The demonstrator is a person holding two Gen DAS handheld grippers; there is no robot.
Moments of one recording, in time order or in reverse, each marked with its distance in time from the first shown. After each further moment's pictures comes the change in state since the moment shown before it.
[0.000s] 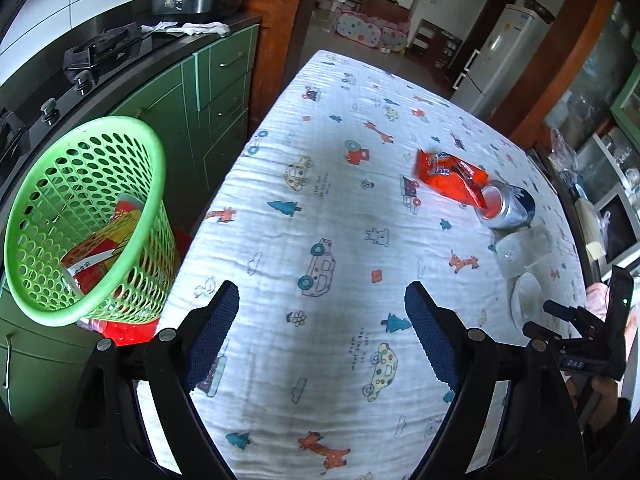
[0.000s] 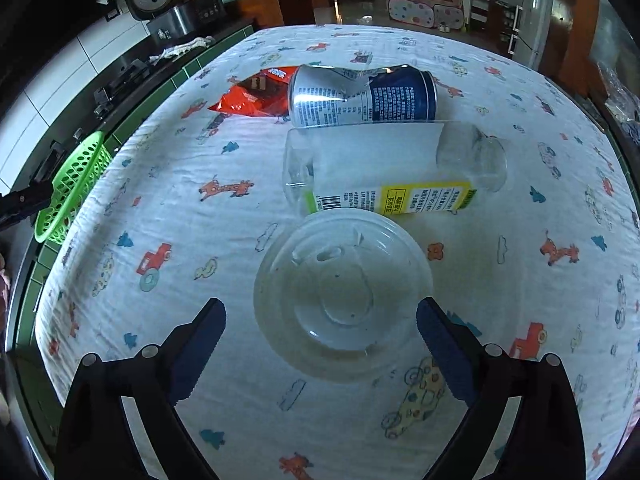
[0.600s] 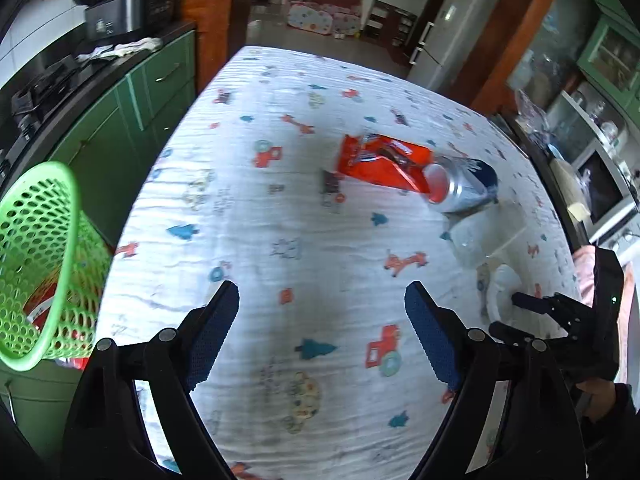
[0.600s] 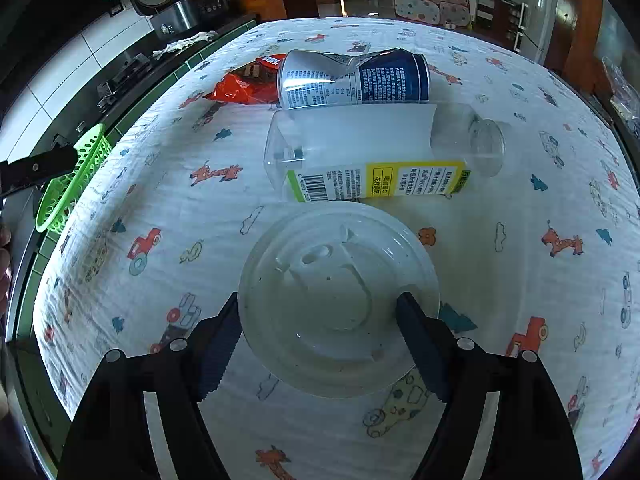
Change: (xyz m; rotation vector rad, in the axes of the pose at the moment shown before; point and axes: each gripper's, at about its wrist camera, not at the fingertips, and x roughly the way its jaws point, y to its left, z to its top) left arm 0.028 -0.078 0.012 0.159 0.035 -0.085; right arm 0.000 -0.011 -0.012 -0.014 0.003 0.027
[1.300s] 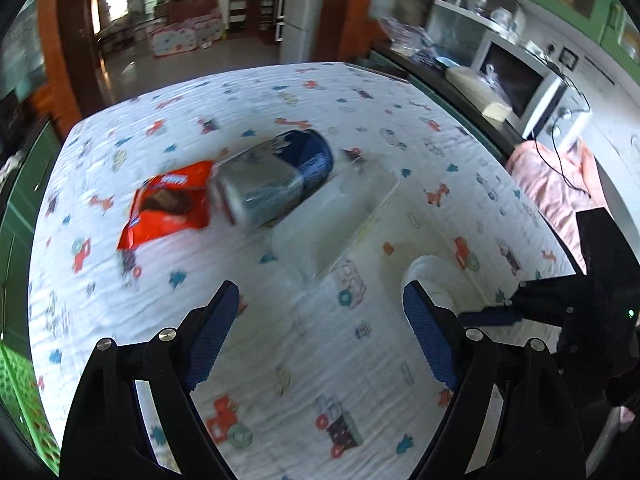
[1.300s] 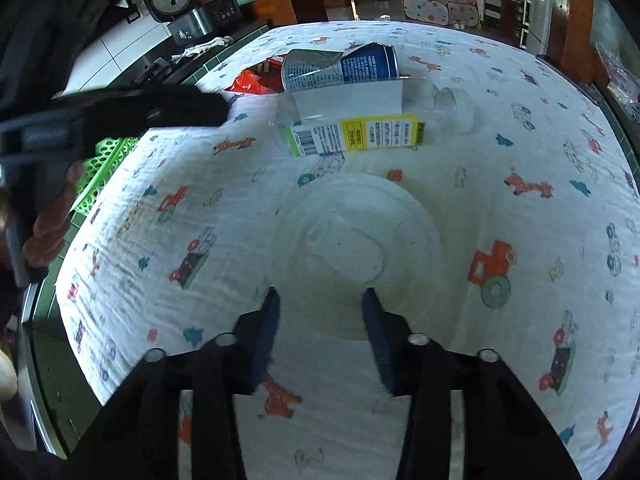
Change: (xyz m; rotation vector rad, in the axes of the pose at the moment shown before) left arm 0.044 -0.161 0.007 0.455 0.050 -0.203; right arm -0.045 -0.021 -0.054 0.006 -0.013 0.063
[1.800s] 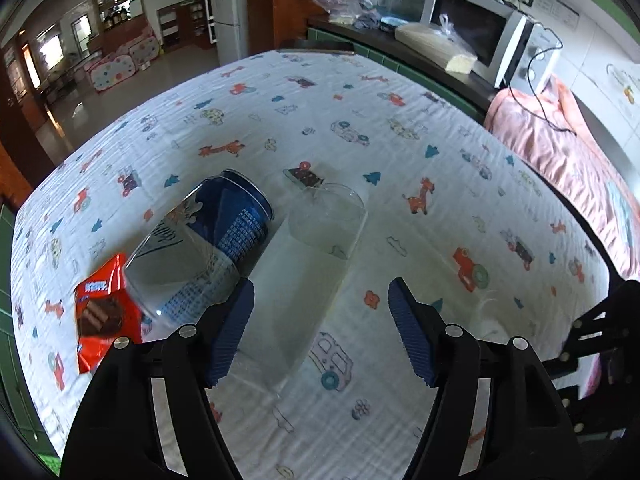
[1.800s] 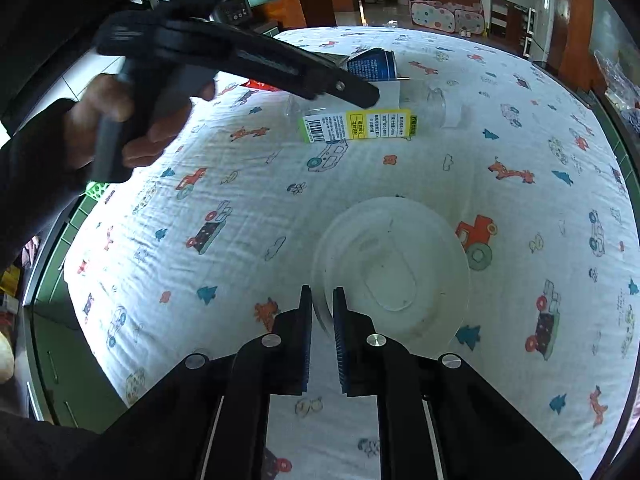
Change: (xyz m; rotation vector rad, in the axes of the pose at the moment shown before) left arm 0.064 -0.031 0.053 0.239 0.083 -0.056; right arm -0.026 0.001 -0.024 -0.020 -0.015 0.017
